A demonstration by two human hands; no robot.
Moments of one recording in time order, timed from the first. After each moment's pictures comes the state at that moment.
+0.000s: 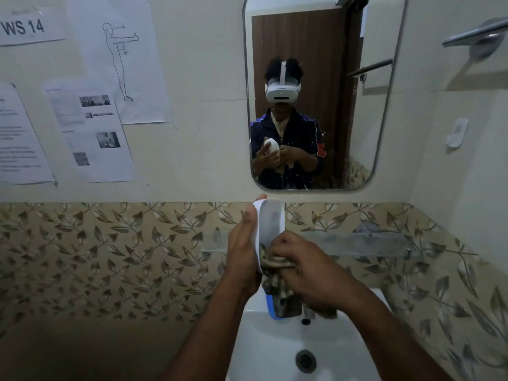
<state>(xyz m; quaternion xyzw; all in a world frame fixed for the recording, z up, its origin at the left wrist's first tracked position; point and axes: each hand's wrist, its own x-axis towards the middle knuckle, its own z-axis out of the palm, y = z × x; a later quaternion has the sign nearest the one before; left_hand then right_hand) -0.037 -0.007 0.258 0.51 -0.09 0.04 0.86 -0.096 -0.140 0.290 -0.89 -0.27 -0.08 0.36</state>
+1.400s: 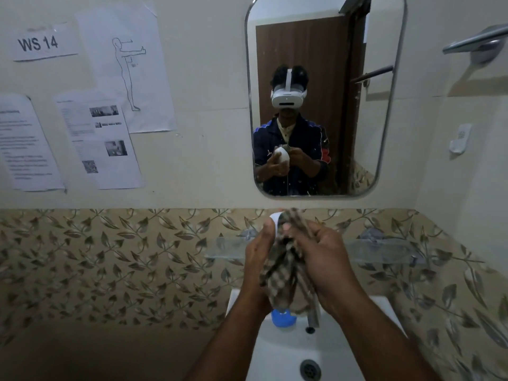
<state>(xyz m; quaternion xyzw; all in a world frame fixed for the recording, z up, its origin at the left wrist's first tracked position) -0.061 -0.030 0.265 0.54 -0.06 0.02 0.84 -0.099 -0.128 0.307 -0.61 -0.07 -0.08 0.78</state>
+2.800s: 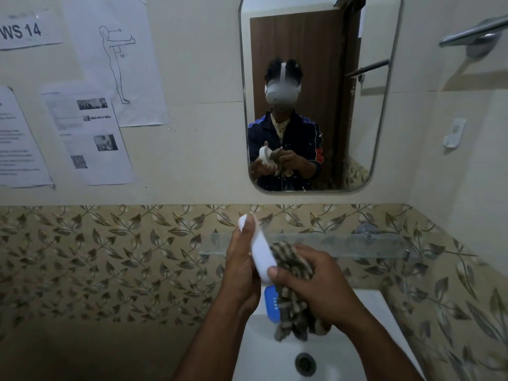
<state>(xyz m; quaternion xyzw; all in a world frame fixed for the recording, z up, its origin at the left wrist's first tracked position) -0.060 -0.015 0.262 0.44 0.03 0.01 0.90 -0.108 -0.149 0.271 -0.79 -0.16 -0.11 0.58</state>
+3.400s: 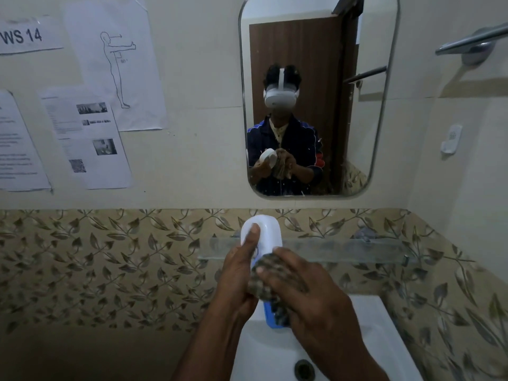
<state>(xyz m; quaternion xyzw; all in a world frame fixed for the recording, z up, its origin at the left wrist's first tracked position) -0.059 -0.003 0.255 0.45 0.01 -0.07 0.89 -0.120 -0.144 0.236 -0.84 -0.29 -0.41 0.20</state>
